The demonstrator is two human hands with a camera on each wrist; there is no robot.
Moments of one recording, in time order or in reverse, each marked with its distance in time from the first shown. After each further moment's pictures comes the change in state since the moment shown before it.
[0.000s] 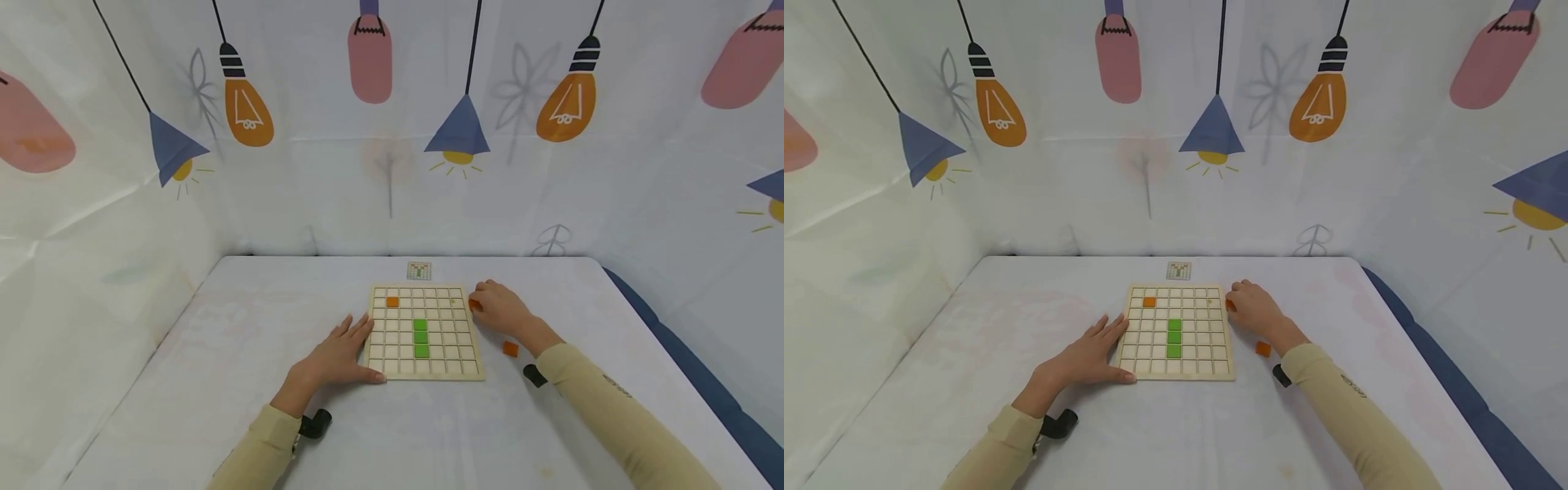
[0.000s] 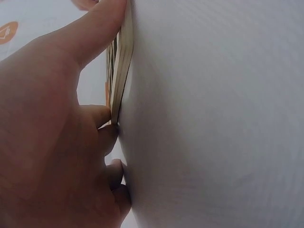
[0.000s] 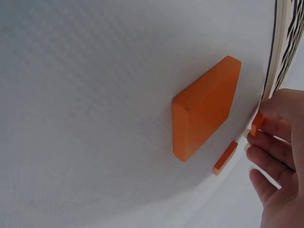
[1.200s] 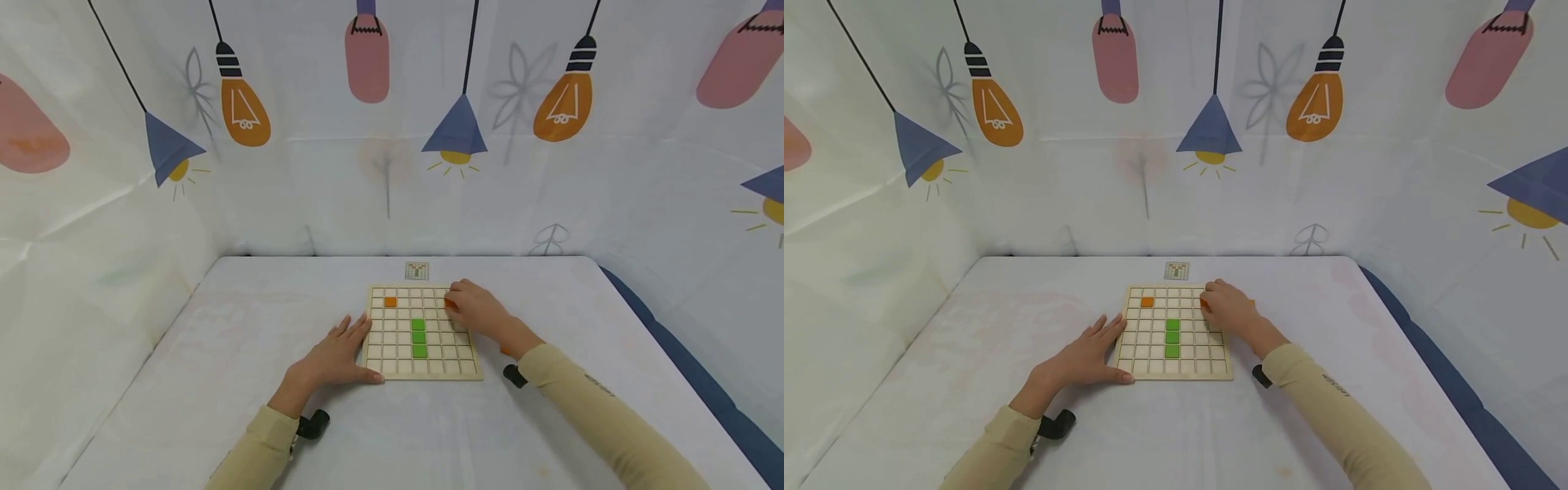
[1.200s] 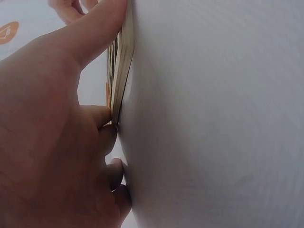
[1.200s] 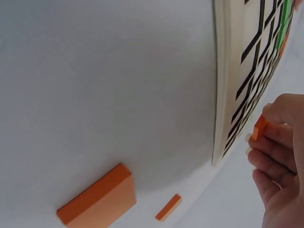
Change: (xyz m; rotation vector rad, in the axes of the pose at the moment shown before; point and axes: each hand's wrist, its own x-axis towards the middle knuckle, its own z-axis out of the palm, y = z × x) left_hand 0.003 -0.003 0.003 0.002 0.004 0.000; right_hand 0.014 -0.042 -0.005 0.022 0.030 -0.097
